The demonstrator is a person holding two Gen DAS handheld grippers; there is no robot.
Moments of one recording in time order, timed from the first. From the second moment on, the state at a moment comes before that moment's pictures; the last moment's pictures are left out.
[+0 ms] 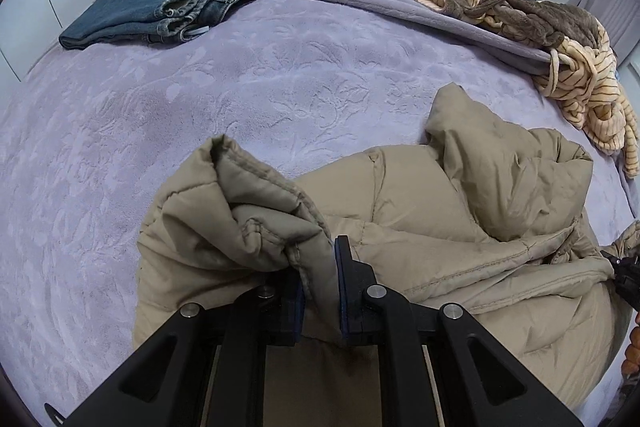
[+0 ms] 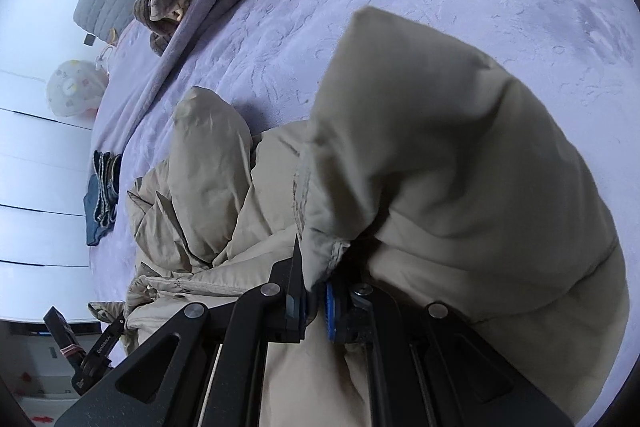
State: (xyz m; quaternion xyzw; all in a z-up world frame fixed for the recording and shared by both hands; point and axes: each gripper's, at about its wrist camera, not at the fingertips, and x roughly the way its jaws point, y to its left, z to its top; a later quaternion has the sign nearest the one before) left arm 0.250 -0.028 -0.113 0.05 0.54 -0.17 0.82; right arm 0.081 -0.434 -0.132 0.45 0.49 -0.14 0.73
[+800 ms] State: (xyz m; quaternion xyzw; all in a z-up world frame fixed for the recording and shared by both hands) left arm 0.265 -0.038 -0.138 0.07 0.52 -0.16 0.84; right arm 0.090 -0.452 -0.134 0.38 0.50 -0.16 0.76
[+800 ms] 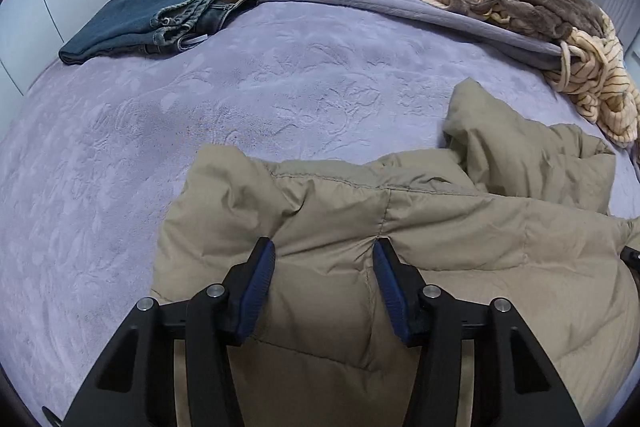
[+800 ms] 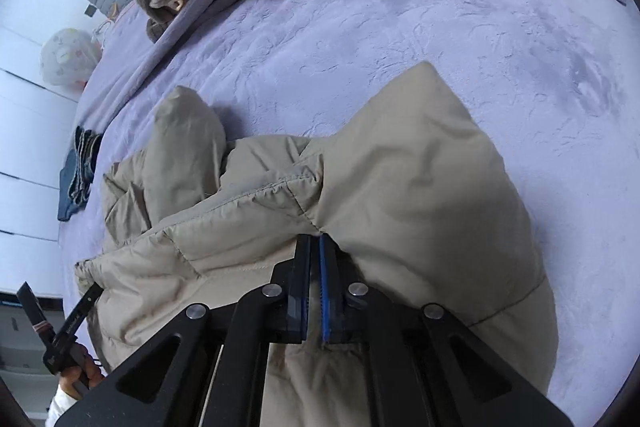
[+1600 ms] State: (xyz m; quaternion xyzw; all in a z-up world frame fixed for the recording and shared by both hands) left arm 0.288 -0.020 -0.116 0.08 0.50 -0.11 0.86; right arm 0.100 -0.464 -0.124 0.37 0.50 -0.17 0.77
